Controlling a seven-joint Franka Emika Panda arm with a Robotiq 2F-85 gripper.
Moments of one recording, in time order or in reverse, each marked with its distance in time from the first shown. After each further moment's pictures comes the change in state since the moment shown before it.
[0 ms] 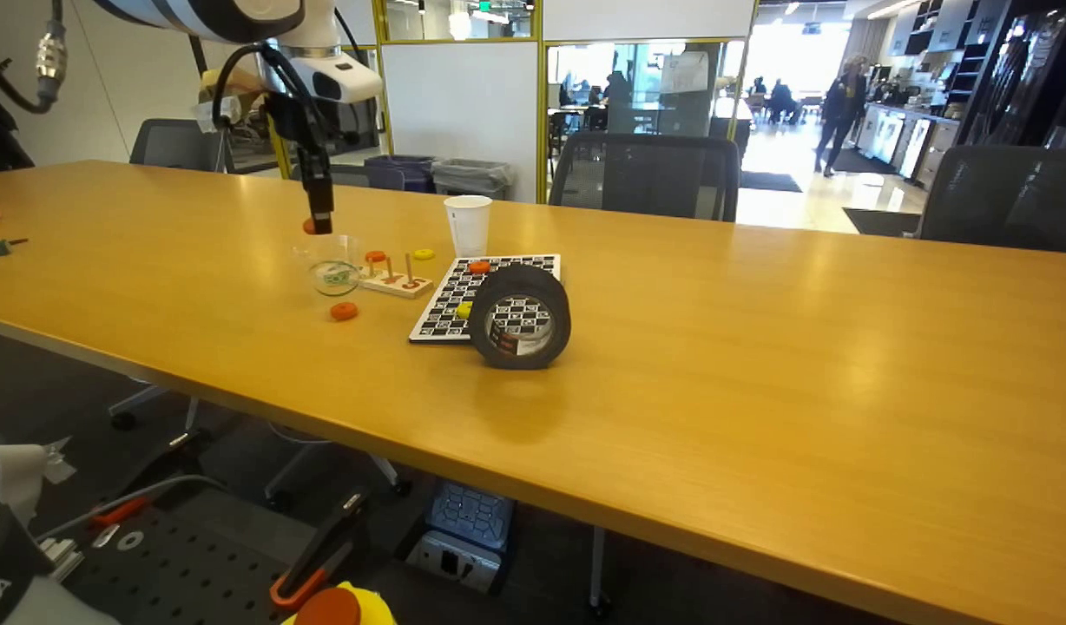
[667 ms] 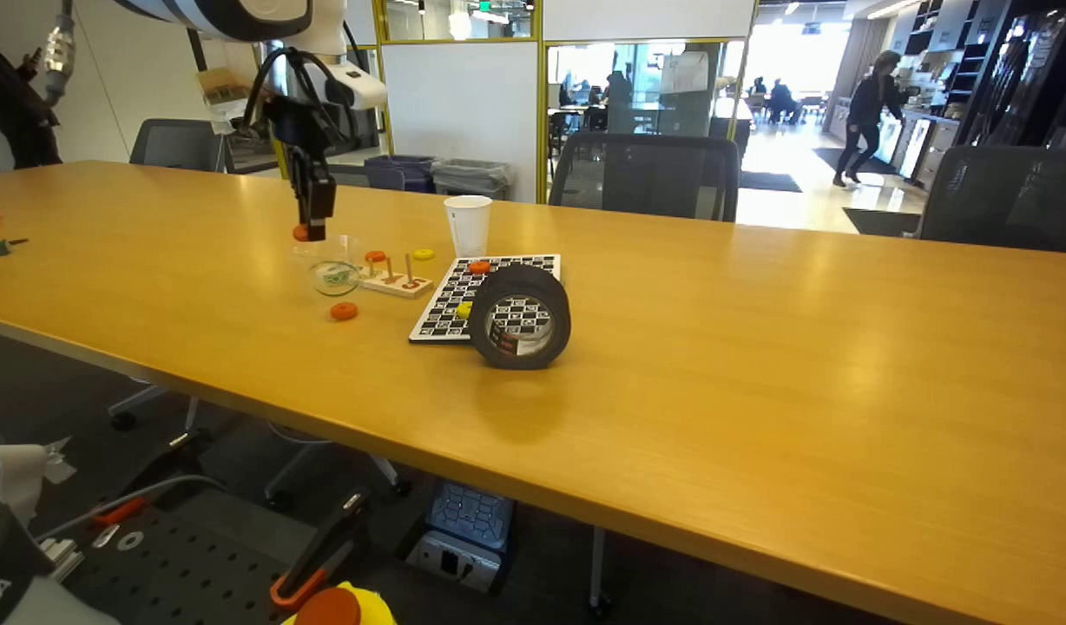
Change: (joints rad) arm -0.019 0.010 0.000 0.016 0.046 -0.086 -0.182
